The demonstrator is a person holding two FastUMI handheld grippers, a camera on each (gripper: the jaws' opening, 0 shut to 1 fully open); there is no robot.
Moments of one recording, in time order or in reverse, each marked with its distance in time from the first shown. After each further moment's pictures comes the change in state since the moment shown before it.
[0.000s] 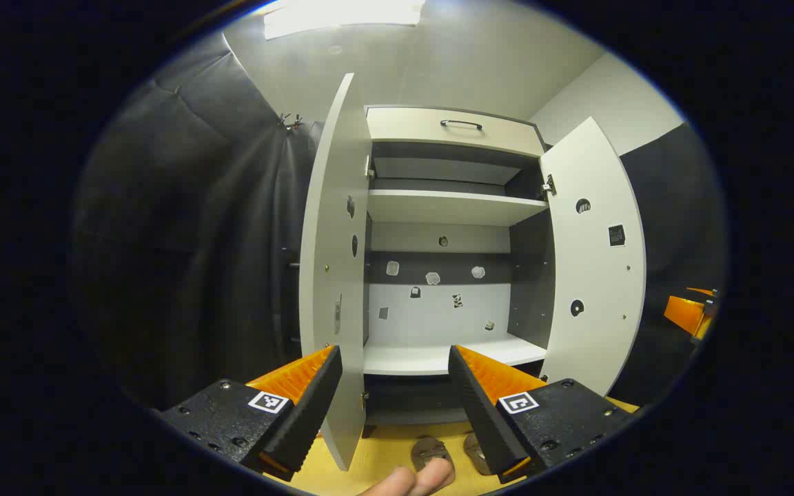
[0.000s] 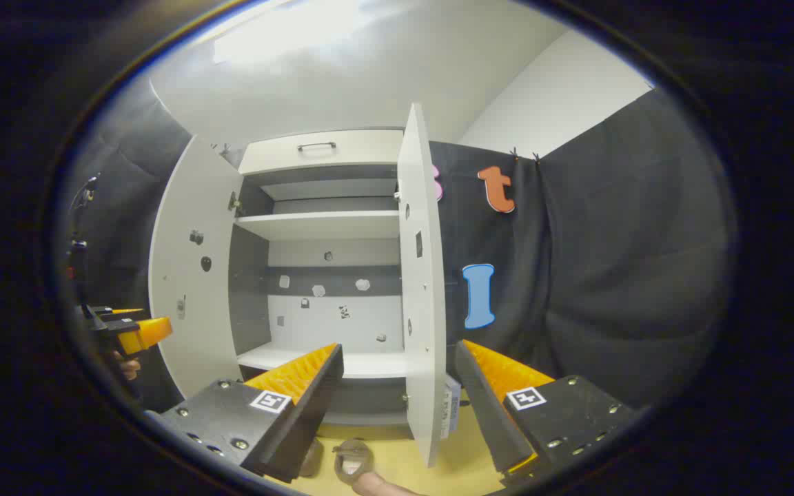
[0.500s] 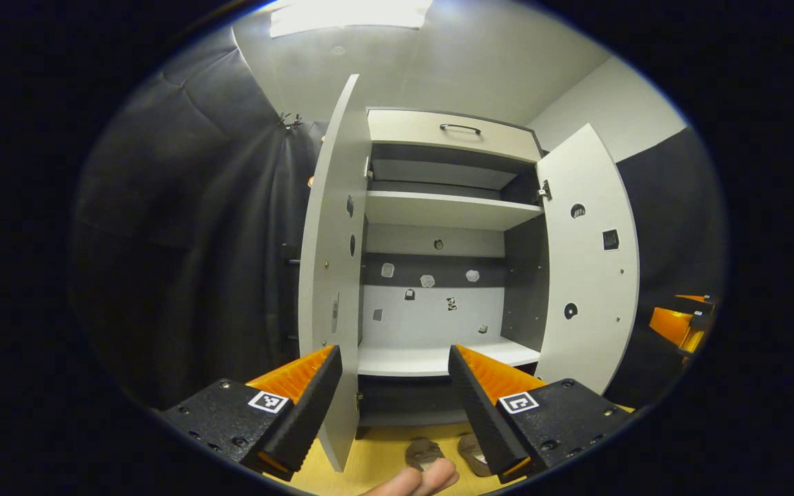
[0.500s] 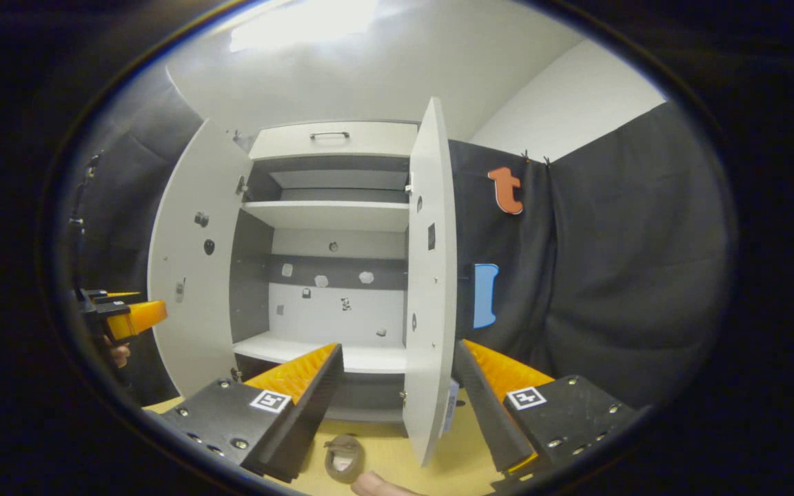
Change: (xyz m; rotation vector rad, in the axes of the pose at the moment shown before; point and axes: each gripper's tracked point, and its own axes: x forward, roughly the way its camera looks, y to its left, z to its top) left arm -0.002 -0.004 -0.003 -0.024 -0.017 -0.038; right arm 0.003 0.011 -0.002 -0.062 -0.005 0.009
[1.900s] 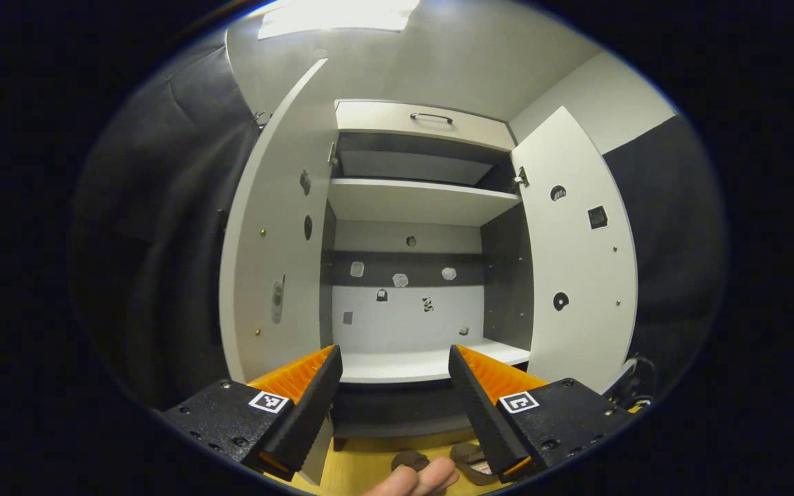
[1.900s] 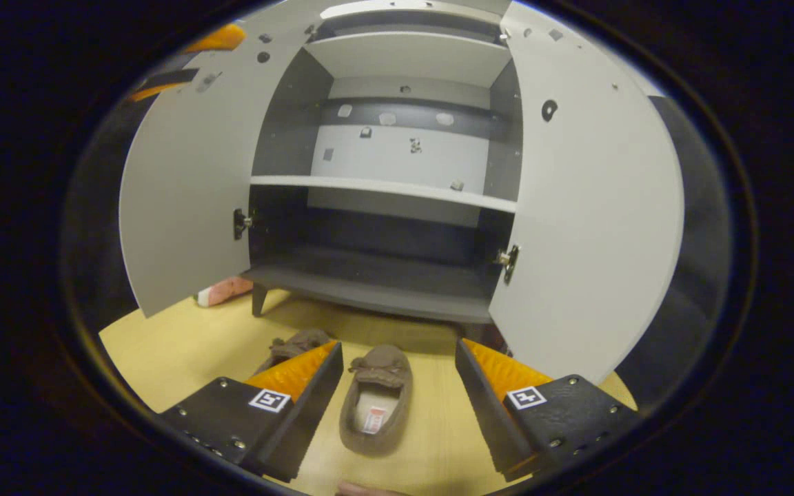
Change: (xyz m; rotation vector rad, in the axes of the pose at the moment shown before) left arm 0.062 -0.043 -0.036 -0.014 -0.080 -0.112; right arm 0.060 0.116 -0.365 -0.120 0.484 0.208
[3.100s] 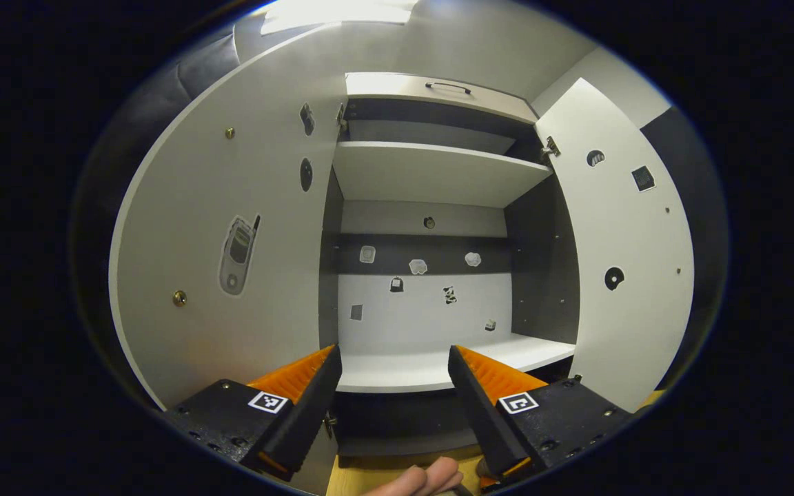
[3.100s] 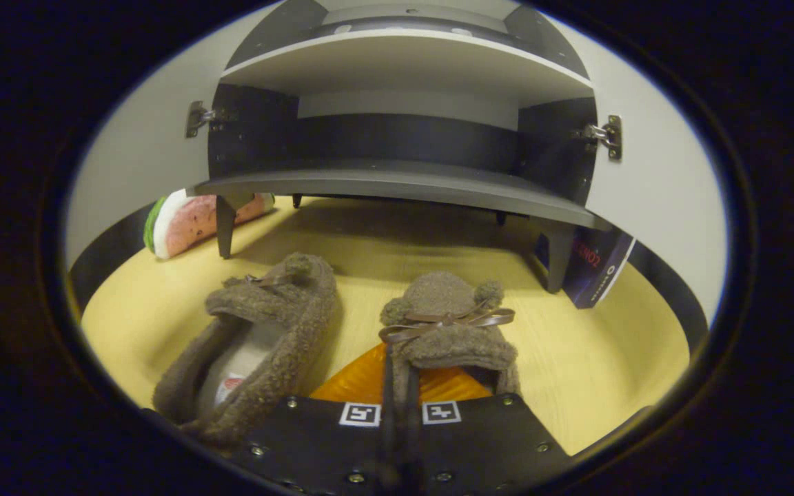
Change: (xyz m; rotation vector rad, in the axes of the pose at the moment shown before) left arm 0.076 0.045 -0.068 0.035 0.038 0.059; right arm 0.117 0.061 -0.111 0.074 0.192 0.018
